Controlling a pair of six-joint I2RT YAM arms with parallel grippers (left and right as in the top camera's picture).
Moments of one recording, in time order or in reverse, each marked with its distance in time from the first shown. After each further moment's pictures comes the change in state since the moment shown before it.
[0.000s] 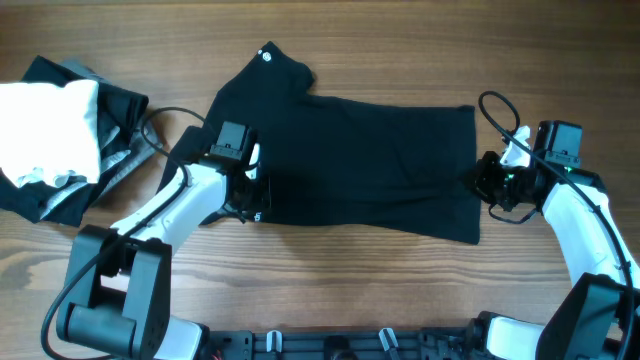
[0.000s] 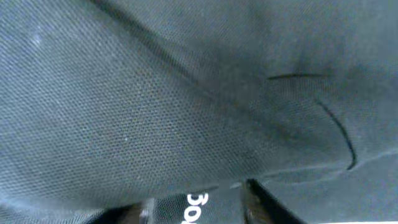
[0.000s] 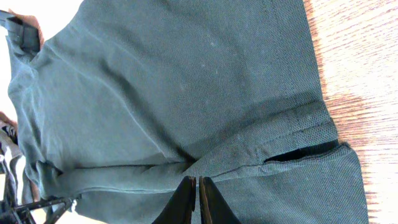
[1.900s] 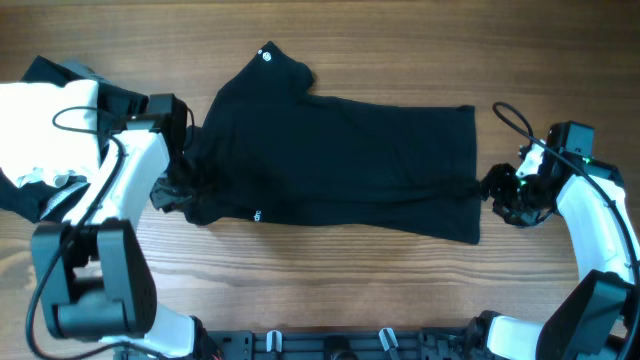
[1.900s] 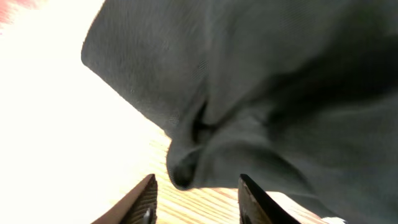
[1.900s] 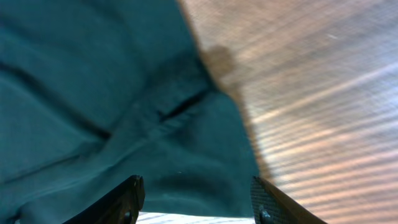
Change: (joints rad) left arm 0.318 0.052 0.256 -0.435 -0.205 -0.072; right arm -0.057 0.020 0.089 -0.268 0.215 -0.040
